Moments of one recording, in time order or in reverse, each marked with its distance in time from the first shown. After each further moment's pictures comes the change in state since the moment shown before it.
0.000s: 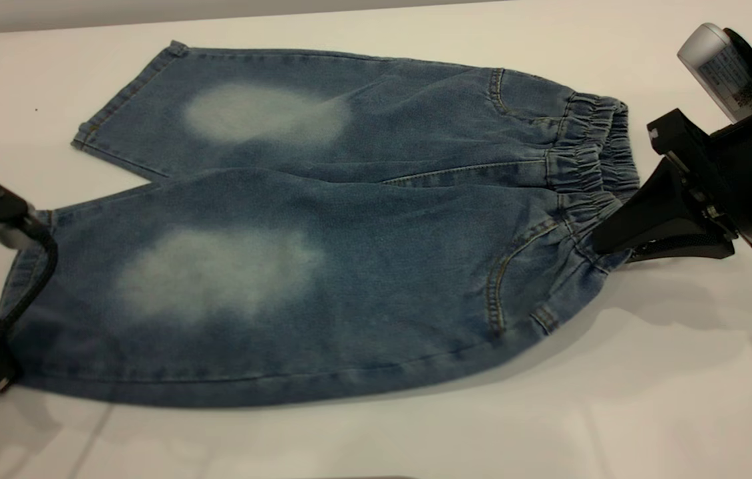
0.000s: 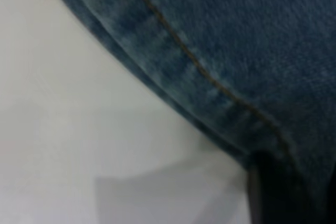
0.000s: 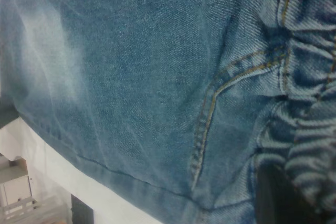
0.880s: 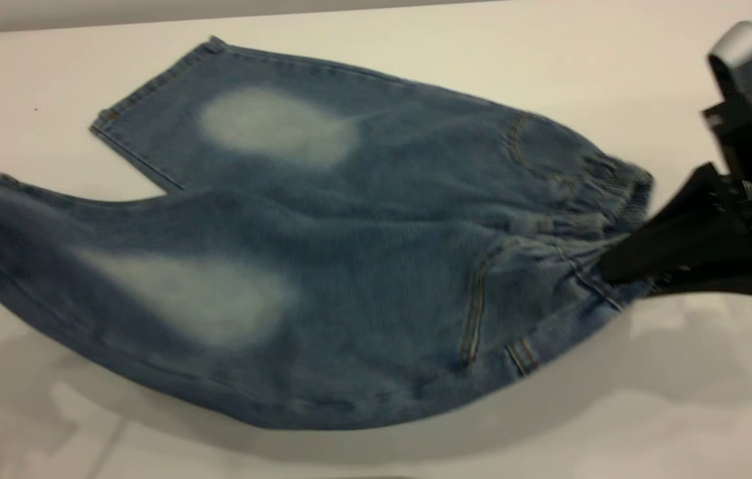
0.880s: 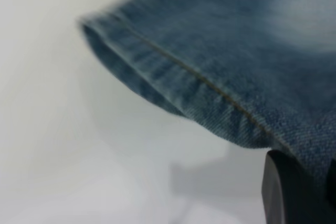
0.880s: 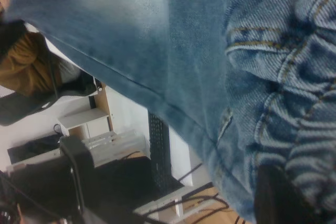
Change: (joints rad) left arm -0.110 -0.624 0.007 0.002 0.317 -0.036; right arm -0.034 -0.130 0.169 -0.129 0.236 0.094
